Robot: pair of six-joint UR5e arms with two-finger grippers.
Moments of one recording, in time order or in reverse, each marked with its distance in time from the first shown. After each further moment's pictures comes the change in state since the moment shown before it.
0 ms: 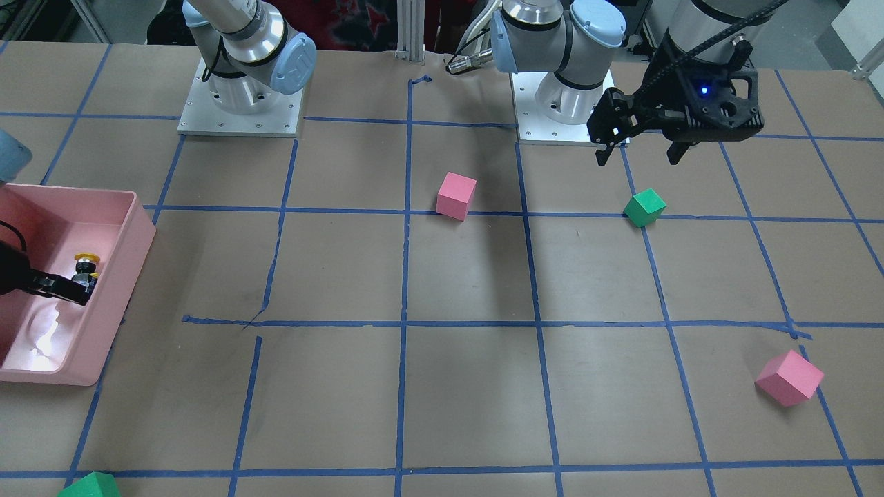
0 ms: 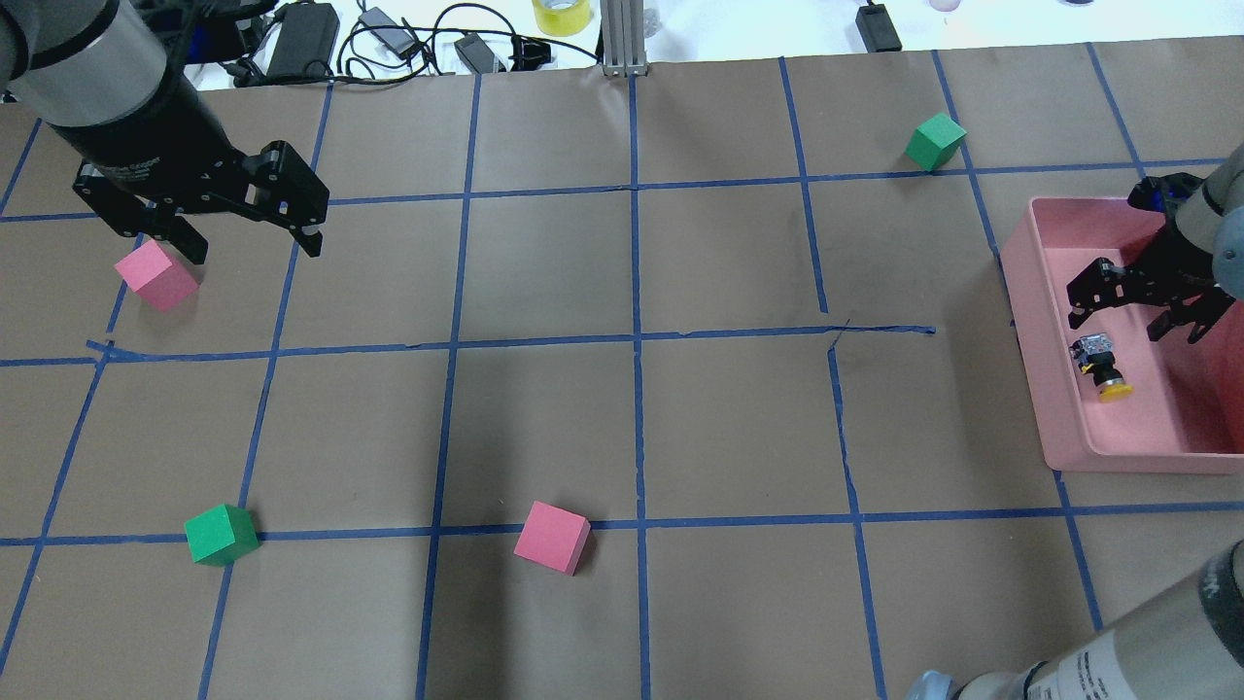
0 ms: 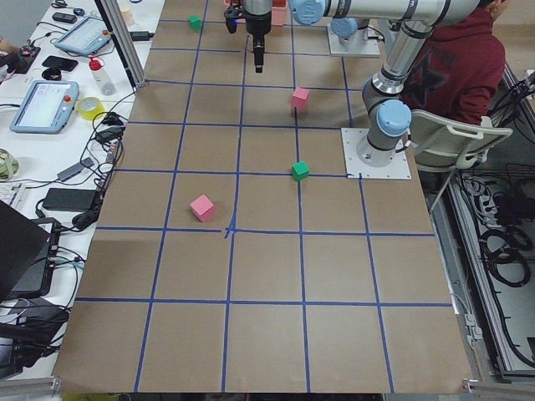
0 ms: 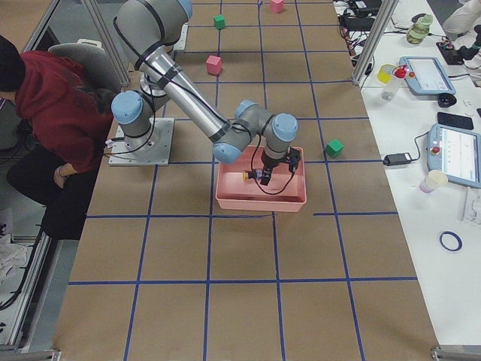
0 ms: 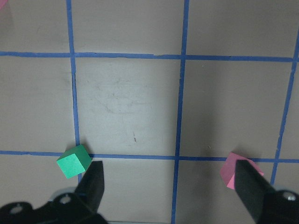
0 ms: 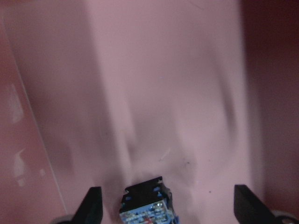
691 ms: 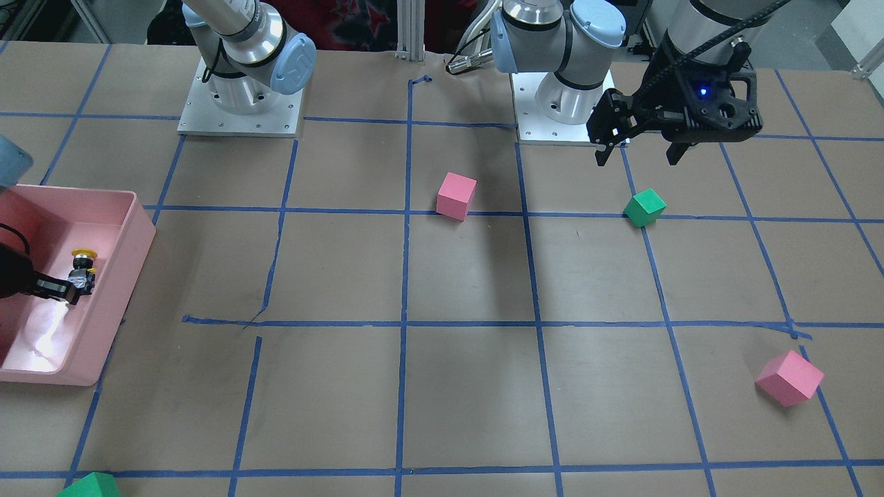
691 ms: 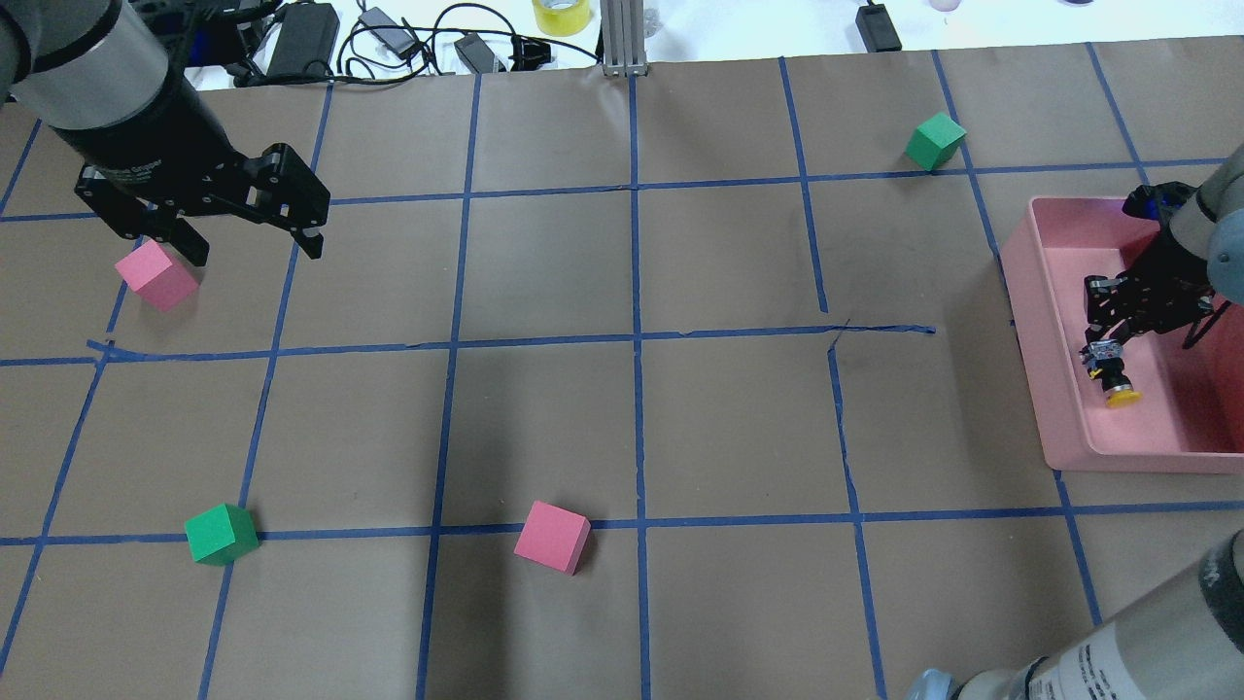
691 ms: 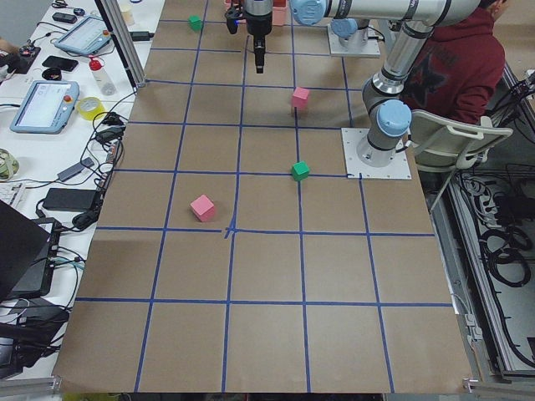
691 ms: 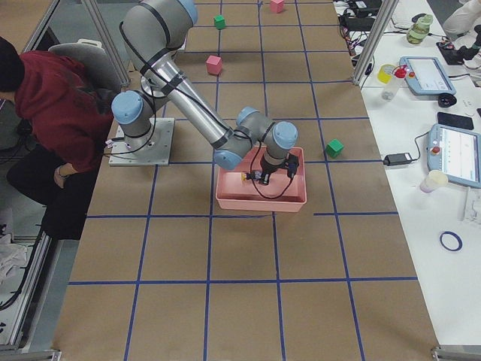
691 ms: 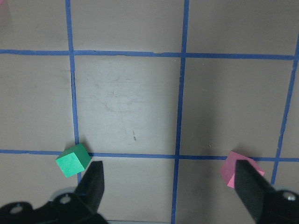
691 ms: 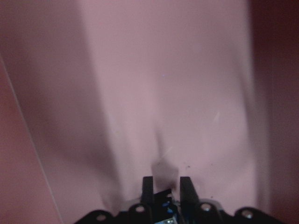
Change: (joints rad) left arm 0.000 0.001 -0.003 0.001 0.000 0.000; right arm -0.002 0.011 -0.006 0.006 0.000 -0.003
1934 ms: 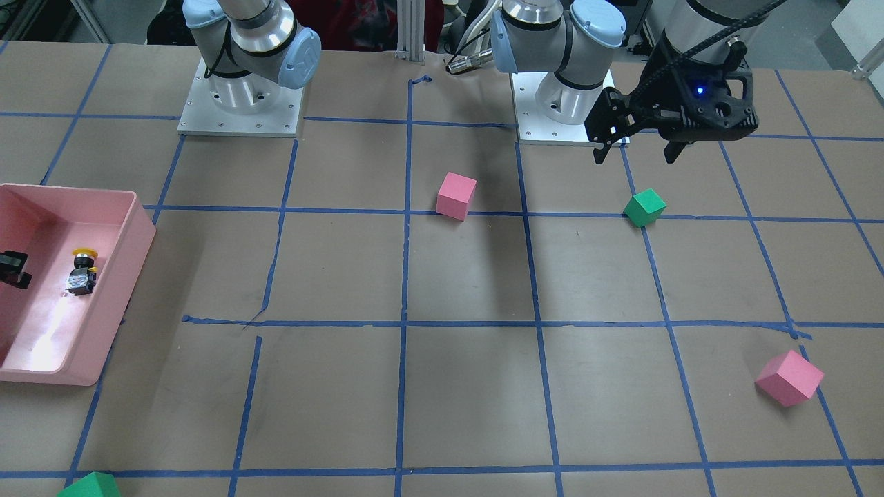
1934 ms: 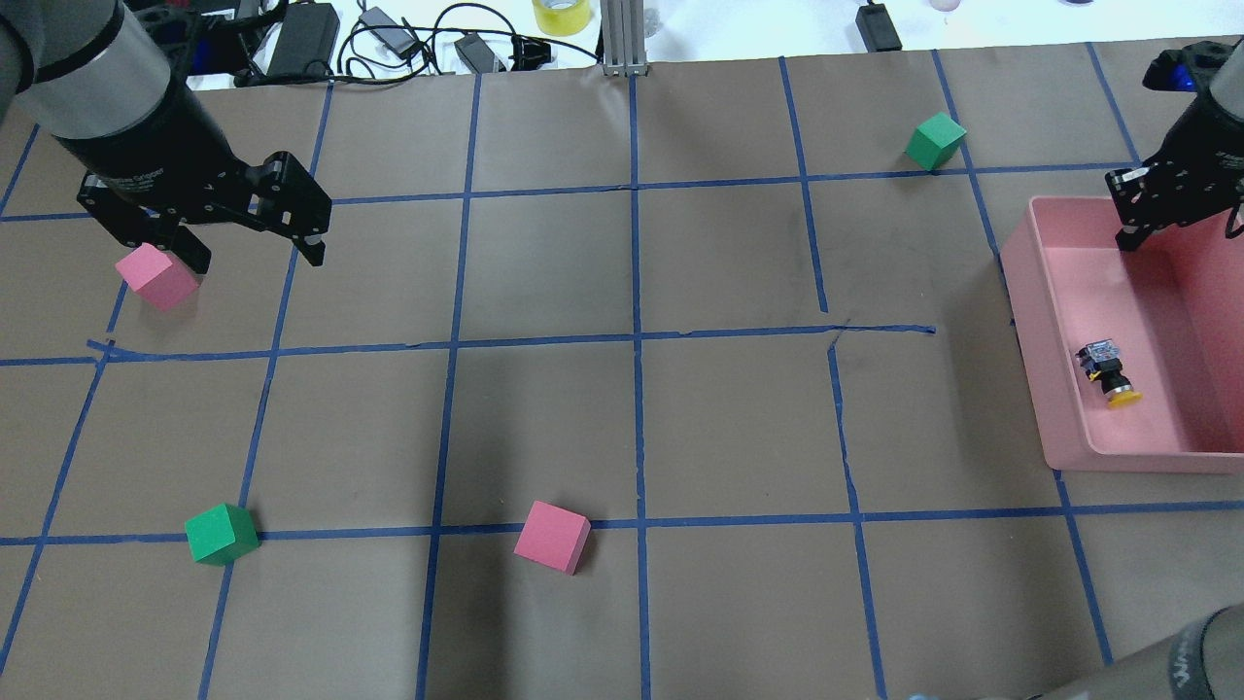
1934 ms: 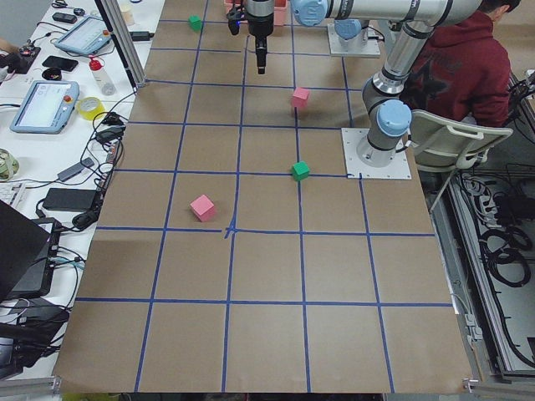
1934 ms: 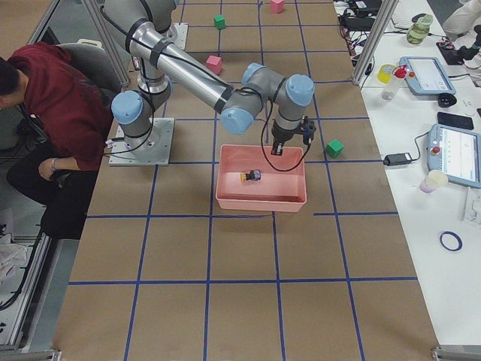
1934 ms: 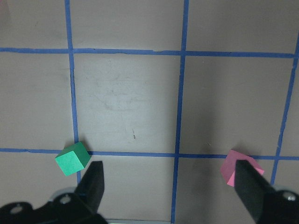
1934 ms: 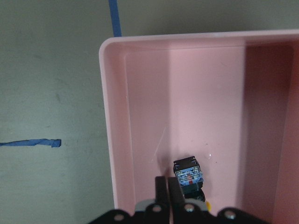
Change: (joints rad) left arm 0.000 0.009 -0.016 0.000 -0.001 0.000; right arm 0.117 -0.128 -0.215 0.294 -0.004 -0.015
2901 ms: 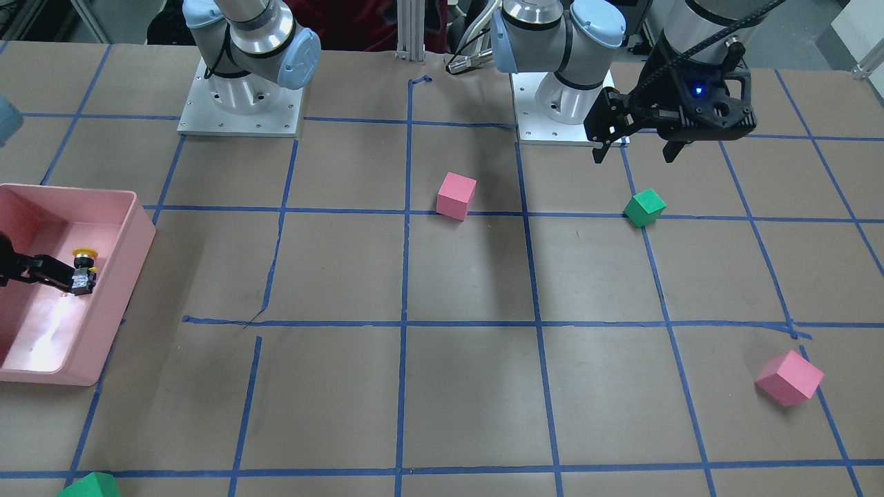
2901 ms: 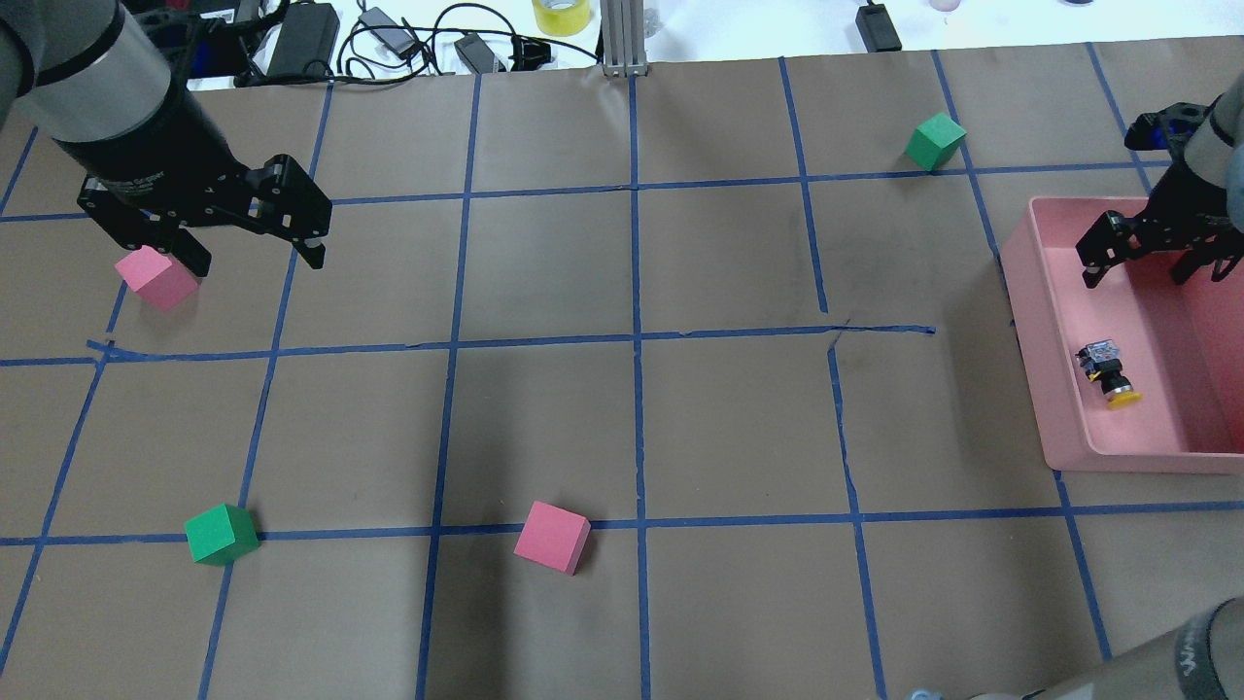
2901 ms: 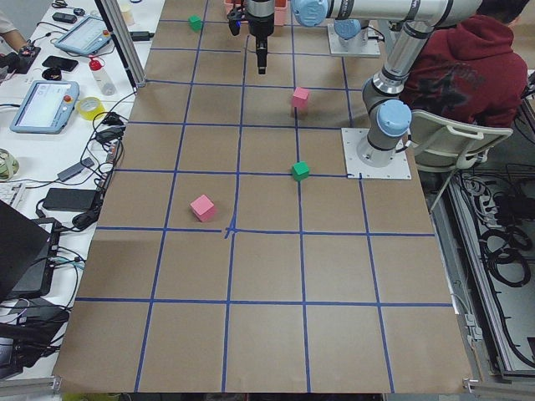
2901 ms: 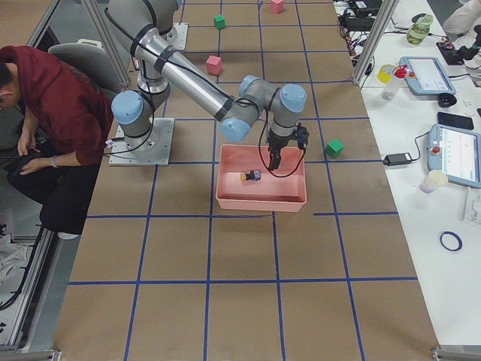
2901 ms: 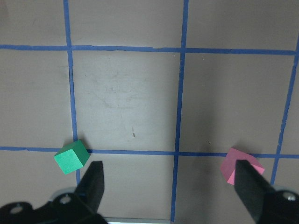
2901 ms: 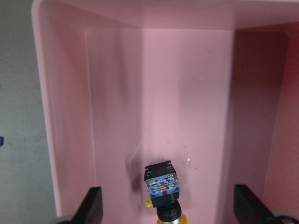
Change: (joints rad) left arm 0.000 0.002 -0.002 -0.001 0.000 0.000; right arm -0.028 0.006 0.136 -0.177 -0.068 -0.078
